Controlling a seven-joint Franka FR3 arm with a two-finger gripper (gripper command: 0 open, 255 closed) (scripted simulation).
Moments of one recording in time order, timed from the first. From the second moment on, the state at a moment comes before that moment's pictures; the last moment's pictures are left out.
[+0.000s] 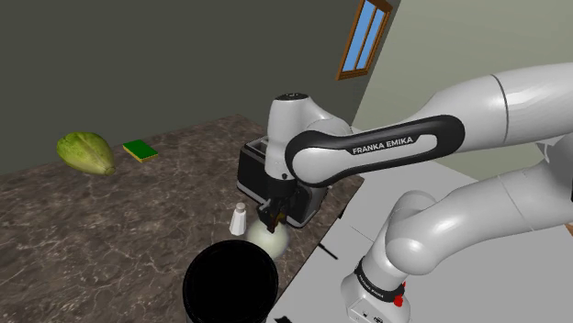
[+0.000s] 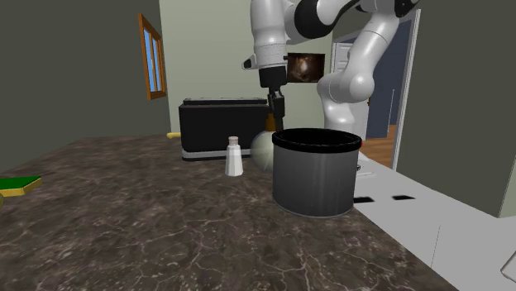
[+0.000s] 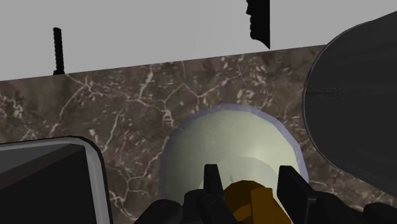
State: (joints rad) arm 0.11 -0.59 0.38 -2.71 0.28 2.01 0.34
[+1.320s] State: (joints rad) arm 0.10 -0.68 0.32 -2.50 0.24 1.72 0.35
